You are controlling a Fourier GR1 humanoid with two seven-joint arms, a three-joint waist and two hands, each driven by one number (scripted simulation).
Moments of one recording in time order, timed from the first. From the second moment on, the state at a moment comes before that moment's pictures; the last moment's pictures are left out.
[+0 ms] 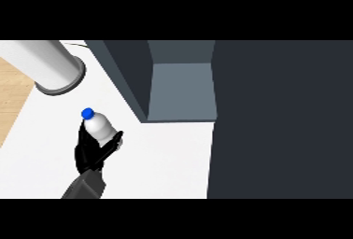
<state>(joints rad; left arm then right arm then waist) -0.38 0.06 0.29 -0.42 0.51 0.03 -0.83 0.60 -0.08 0.29 -2.17 -0.21 0.15 -0.20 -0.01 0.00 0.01</state>
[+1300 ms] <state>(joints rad) -0.36 0.17 0.17 -0.38 0.45 -0.46 -0.71 0.64 -0.10 0.31 -2.17 -0.21 0.14 -0.22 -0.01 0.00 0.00</state>
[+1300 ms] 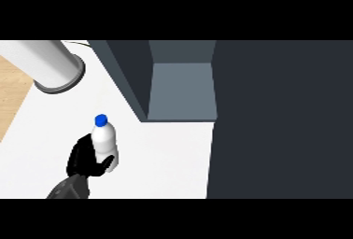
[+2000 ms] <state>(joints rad) -0.20 0.13 0.11 -0.83 0.54 -0.46 -0.42 0.61 -0.10 0.32 -2.15 -0.21 0.13 -0.24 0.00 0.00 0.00</state>
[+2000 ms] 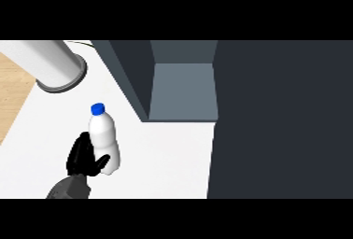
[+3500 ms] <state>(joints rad) -0.46 0.01 -0.27 -1.20 0.39 0.36 -0.20 0.58 -0.12 0.36 -2.12 -0.23 0.11 -0.24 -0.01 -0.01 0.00</state>
